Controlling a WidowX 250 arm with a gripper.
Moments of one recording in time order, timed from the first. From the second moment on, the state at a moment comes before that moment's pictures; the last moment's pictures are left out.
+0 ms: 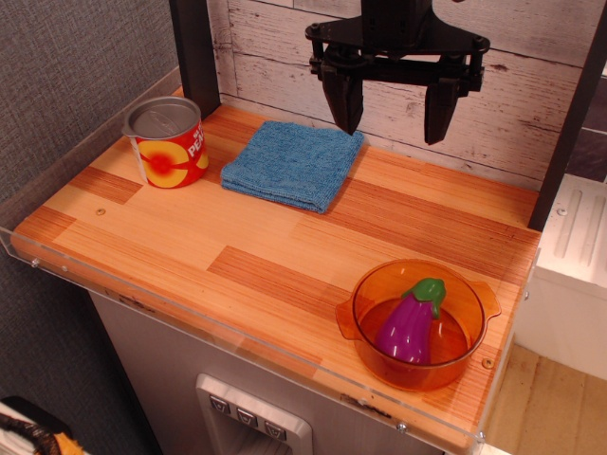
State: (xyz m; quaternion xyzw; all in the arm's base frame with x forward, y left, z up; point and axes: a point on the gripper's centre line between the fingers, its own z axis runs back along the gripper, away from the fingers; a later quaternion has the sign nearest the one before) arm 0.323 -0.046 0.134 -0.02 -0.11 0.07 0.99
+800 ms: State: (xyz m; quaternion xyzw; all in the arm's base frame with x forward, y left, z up) arm 0.341 0.009 0.116 0.00 -0.13 0.05 0.99
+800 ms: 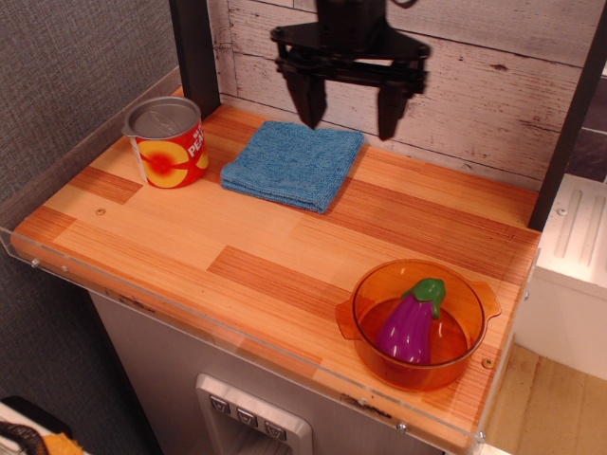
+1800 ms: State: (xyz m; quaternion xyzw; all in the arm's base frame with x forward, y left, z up) arm 0.397 0.138 0.076 0.03 -0.15 -0.02 0.99
